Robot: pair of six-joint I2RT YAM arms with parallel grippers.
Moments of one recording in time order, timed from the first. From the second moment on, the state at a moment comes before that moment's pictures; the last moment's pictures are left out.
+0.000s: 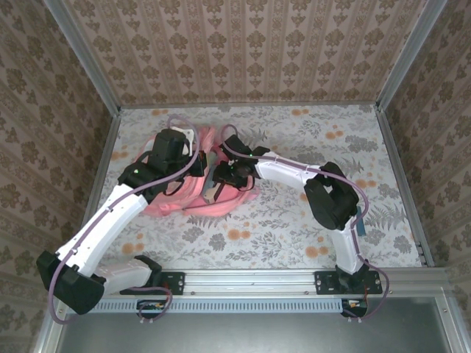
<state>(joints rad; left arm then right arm) -0.60 1.14 1.15 -0.66 0.03 -0.42 0.73 2.06 1.59 -0.54 -0.20 0.93</state>
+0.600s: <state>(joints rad) -0.61 0.93 1.01 -0.78 0.04 -0.44 0.48 1.62 1.26 -0.61 0.01 0.76</state>
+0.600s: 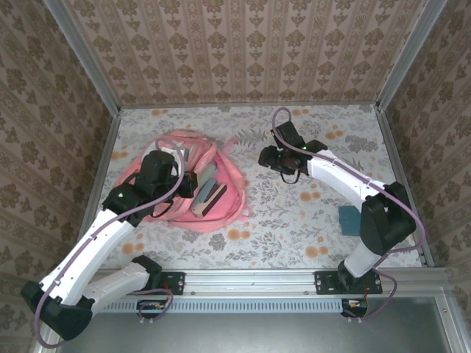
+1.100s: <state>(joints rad) -0.64 1.03 1.00 -0.73 0.08 -0.44 0.21 1.29 0.93 -0.75 0.07 0.75</state>
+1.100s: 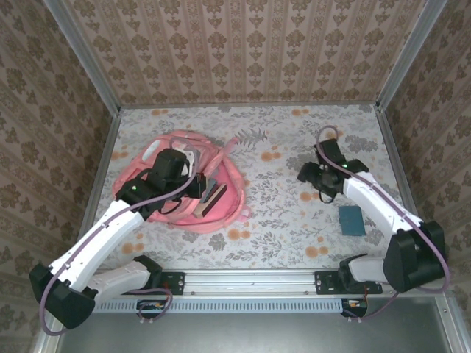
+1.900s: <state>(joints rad) -0.64 1.05 0.99 -0.65 0.09 -0.44 -0.20 1.19 0.59 -0.72 -0.11 0.77</state>
